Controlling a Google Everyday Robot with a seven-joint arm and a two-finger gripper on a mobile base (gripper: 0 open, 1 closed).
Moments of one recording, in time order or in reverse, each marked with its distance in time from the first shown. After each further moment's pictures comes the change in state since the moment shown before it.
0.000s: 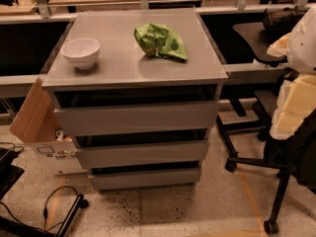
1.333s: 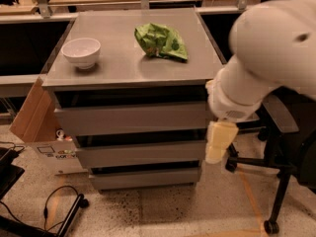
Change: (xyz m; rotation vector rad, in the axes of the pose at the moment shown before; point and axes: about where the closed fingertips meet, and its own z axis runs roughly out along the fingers) arm -0.063 0.019 0.128 0.029 0.003 -0.140
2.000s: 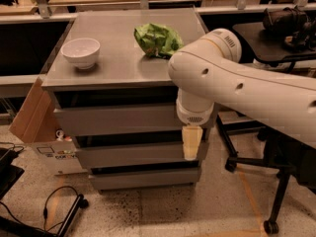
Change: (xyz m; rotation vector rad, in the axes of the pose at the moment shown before) arm -0.028 -0.028 0.101 -0.011 0.153 -0.065
